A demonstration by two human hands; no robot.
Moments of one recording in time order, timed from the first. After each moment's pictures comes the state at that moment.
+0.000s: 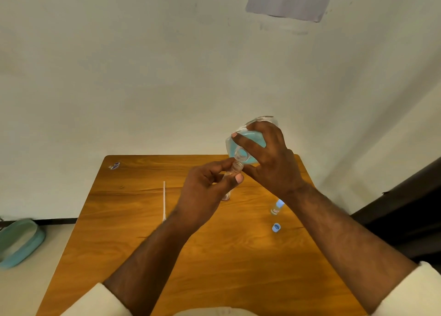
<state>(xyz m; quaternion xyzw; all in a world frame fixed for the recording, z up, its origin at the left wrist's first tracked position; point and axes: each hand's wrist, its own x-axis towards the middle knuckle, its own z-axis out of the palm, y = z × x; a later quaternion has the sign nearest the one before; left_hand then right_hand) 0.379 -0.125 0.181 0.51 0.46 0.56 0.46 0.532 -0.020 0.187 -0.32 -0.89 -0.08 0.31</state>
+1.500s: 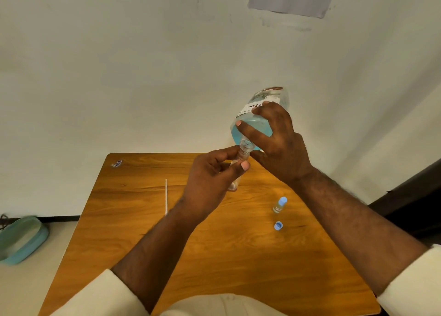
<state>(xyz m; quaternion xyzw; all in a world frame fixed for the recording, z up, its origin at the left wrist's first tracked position) 0.385 -0.117 0.191 0.49 0.45 0.59 0.45 0.536 -0.008 0.205 -0.27 -0.89 -0.18 0.30</state>
